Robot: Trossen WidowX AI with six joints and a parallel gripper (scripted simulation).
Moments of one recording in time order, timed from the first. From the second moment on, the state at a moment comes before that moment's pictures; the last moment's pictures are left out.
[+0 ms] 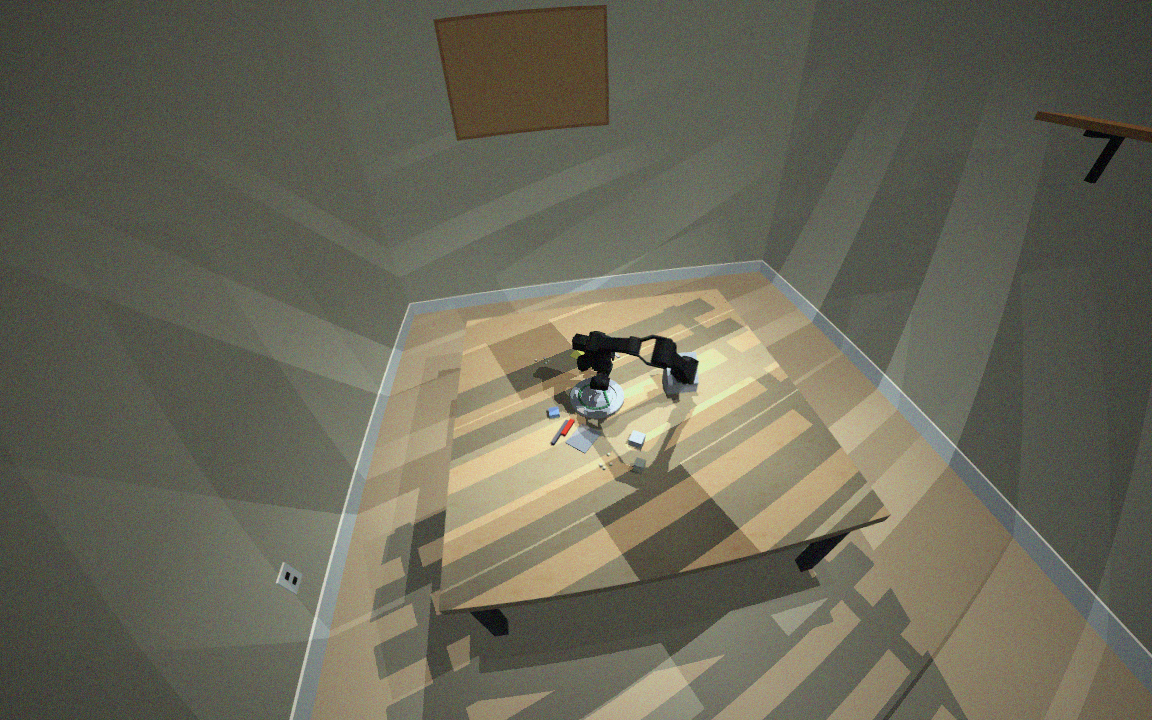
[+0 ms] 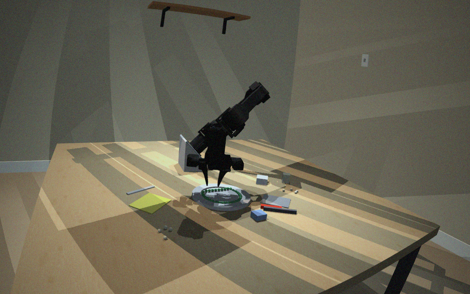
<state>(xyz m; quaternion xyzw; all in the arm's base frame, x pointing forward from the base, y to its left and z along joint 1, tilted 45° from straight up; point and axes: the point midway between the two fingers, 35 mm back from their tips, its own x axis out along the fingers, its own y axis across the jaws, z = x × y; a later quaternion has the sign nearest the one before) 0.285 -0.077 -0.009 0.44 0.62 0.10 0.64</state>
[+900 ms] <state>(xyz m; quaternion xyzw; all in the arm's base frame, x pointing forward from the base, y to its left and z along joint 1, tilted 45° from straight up) 0.283 -0.036 0.053 -0.11 0.39 0.49 0.77</state>
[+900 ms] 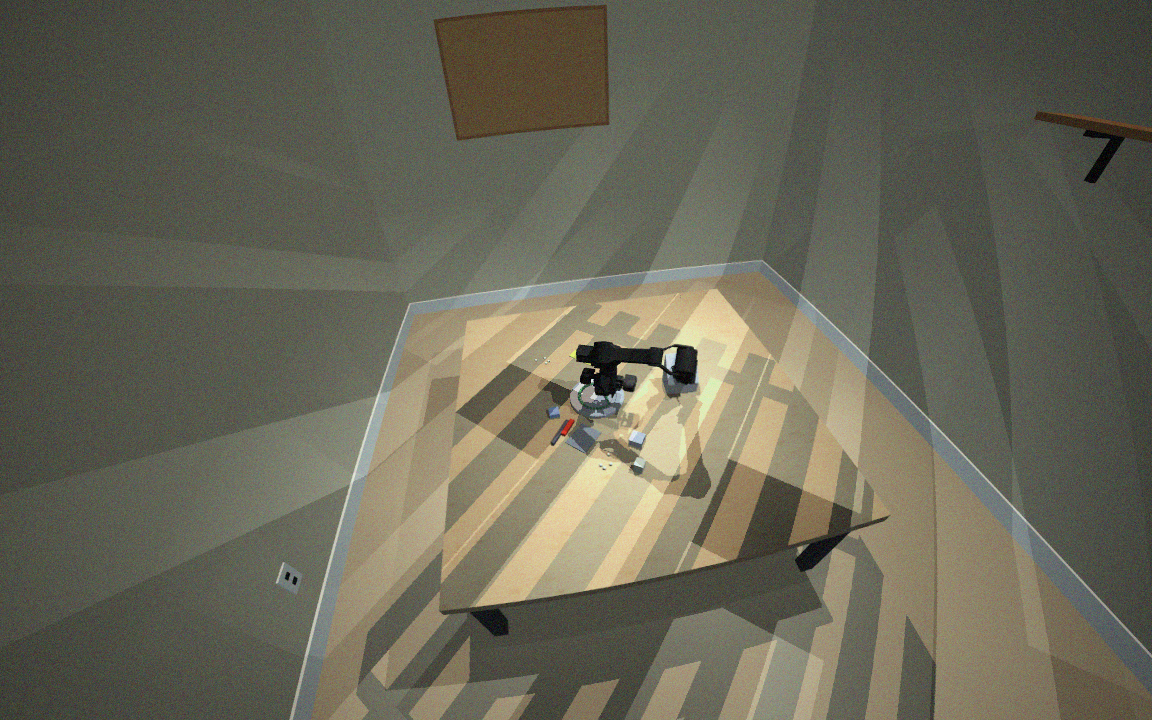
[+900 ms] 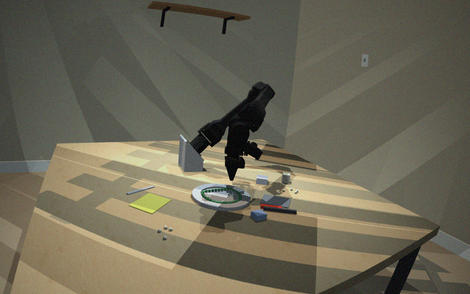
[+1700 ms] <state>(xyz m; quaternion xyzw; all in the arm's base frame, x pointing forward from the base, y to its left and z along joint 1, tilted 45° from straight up) 0.291 -0.017 0.035 -0.12 0.39 0.49 0.77</state>
